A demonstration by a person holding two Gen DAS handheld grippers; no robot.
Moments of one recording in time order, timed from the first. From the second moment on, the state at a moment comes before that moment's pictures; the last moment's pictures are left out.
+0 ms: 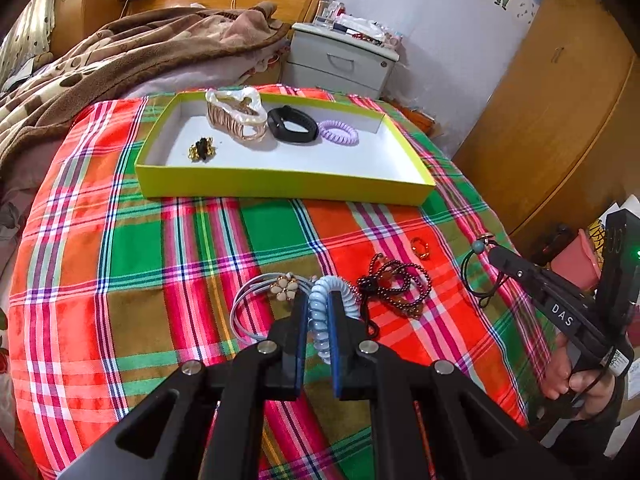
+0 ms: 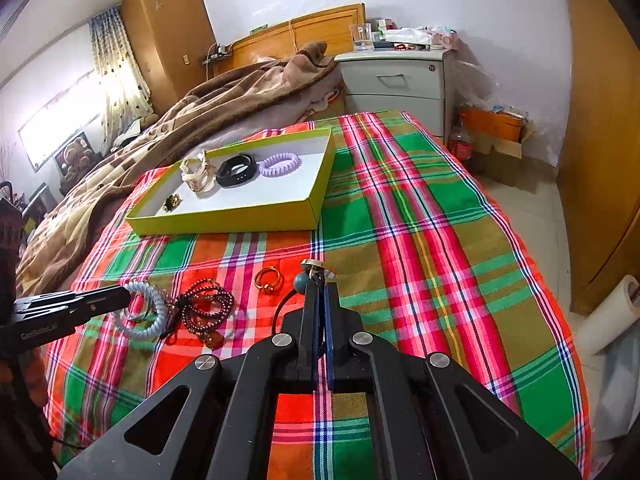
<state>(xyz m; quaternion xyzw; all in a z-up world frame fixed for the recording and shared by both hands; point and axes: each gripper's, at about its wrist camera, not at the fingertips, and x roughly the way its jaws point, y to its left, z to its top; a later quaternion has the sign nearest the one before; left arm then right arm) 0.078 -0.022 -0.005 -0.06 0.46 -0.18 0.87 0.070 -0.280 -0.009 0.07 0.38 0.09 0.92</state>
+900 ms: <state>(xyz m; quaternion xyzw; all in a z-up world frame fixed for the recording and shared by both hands) 0.103 0.000 0.044 -0.09 0.41 -0.18 0.89 0.098 -0.265 0.028 0.07 0.35 0.10 0.93</state>
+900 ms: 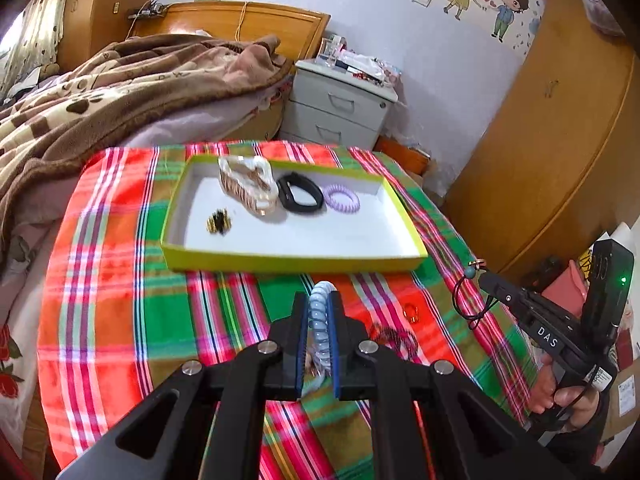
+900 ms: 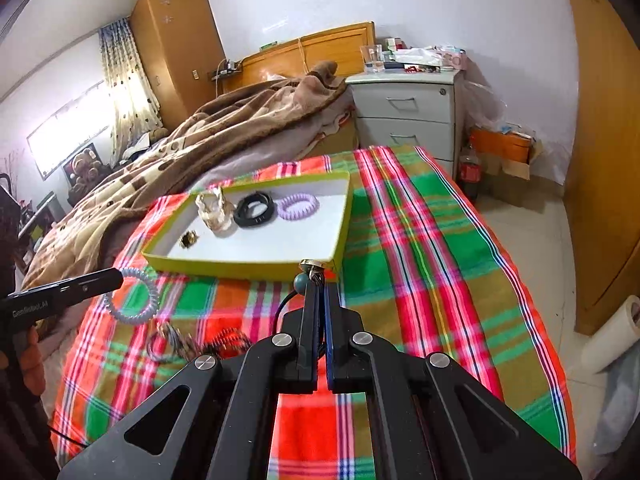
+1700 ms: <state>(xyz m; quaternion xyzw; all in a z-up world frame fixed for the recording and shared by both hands) 0.207 -0.006 0.029 -0.09 0.43 -0.18 0.88 0.232 -0.240 0.013 0.08 0.41 0.11 0.90</state>
